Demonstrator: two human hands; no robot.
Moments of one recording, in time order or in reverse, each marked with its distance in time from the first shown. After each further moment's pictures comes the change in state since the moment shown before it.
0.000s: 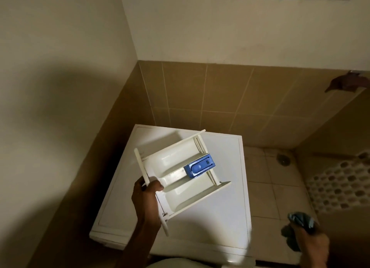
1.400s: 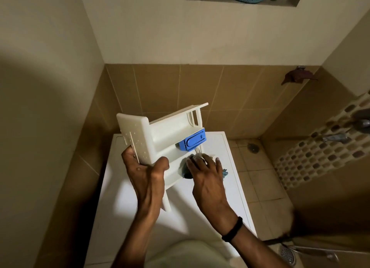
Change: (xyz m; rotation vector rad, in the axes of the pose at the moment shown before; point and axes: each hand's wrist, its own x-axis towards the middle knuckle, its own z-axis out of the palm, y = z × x) left_hand 0.039 0.080 0.025 0.019 -0.282 0.442; right_hand -0.027 -0.029 0.295 -1.324 0.307 -1.204
